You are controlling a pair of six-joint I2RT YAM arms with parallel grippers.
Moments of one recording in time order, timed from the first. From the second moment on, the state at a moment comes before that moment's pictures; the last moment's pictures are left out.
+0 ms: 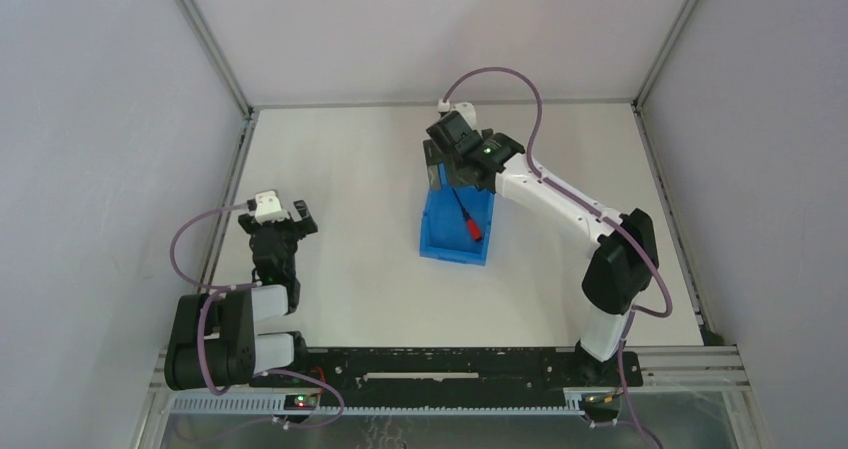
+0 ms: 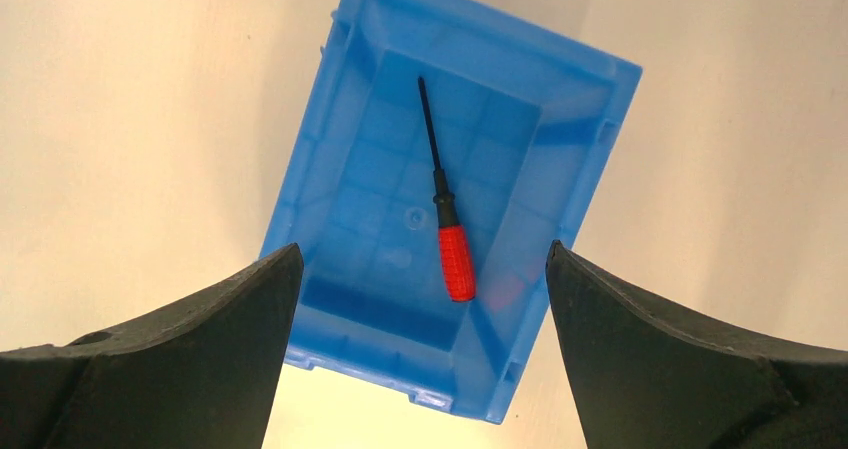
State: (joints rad) left arm 0.08 1.27 0.15 1.03 -0.15 -0.05; right arm 0.75 1.79 1.69 -0.81 0.41 0.42
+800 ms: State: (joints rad) left arm 0.08 1.27 0.15 1.03 -0.15 -0.05; right arm 0.51 1.63 1.65 -0.86 0.42 0.37
